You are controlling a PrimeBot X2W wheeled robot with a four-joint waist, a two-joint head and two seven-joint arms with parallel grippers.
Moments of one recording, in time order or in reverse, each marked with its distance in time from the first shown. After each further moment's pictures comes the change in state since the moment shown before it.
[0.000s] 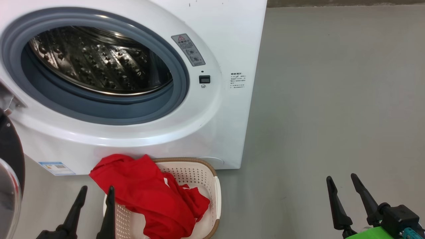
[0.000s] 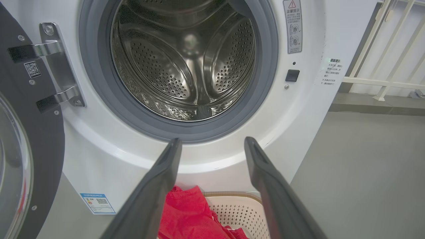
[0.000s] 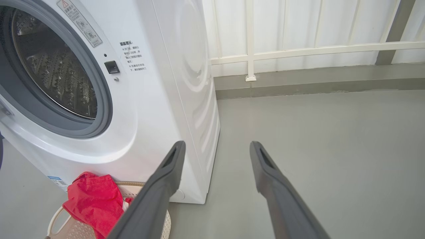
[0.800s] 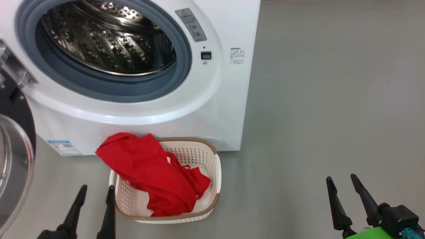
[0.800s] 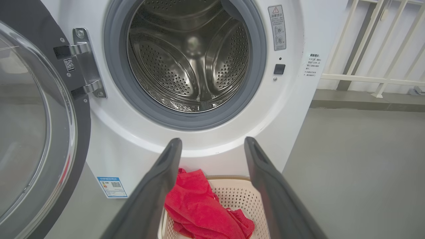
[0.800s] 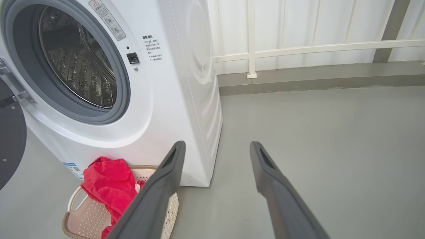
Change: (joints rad) left arm 0.000 -0.007 0.007 -0.007 0.022 0.000 0.000; right arm 0.000 0.000 0.000 0.004 0.000 0.000 0.000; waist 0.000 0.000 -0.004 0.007
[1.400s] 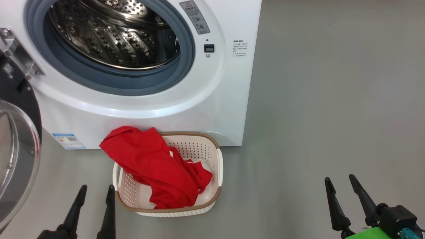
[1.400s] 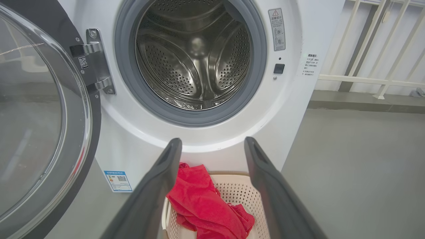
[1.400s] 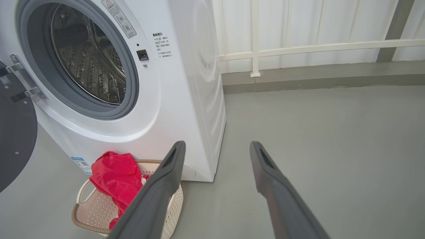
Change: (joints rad) left arm -0.001 -0.007 0.006 0.001 0.003 0.000 0.000; right arm -0.001 0.000 0.006 0.003 0.000 0.000 0.000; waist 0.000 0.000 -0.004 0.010
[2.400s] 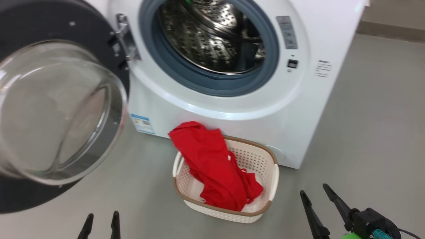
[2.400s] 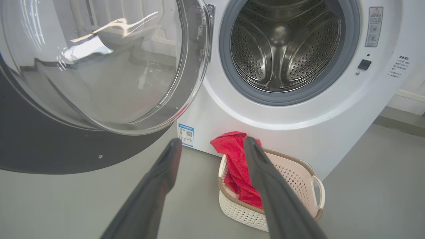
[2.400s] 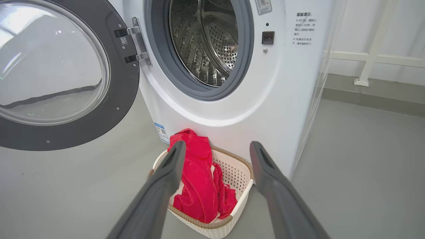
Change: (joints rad) left arm 0.068 -0.029 -0.017 0.080 -0.056 0.040 0.000; right arm -0.016 -0.051 0.146 0.073 -0.018 0.000 0.000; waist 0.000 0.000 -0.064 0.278
